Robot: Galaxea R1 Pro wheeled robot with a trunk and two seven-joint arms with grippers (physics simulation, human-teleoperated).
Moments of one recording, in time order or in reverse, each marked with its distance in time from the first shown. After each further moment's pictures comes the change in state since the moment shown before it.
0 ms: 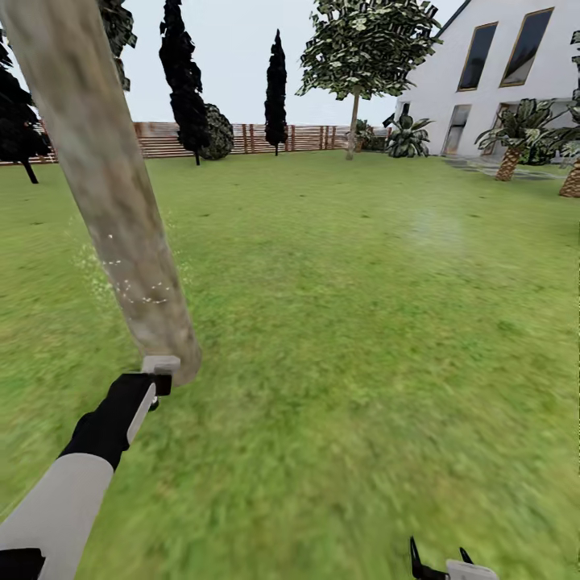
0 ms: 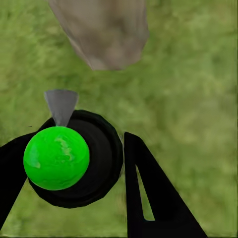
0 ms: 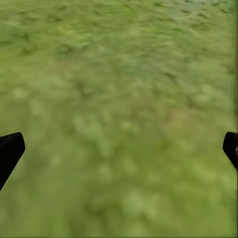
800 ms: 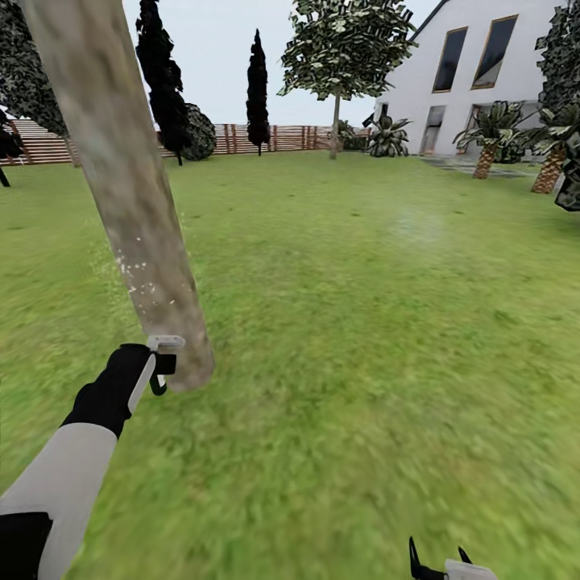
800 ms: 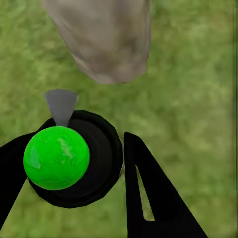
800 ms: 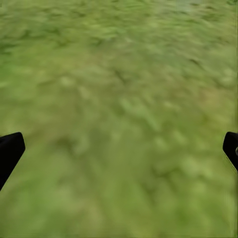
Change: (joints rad) left arm -0.113 0.002 -0.006 -0.008 -0.002 0.152 -0.078; right arm 0.000 0.003 0.001 0.000 0.001 0.000 0.001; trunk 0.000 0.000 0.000
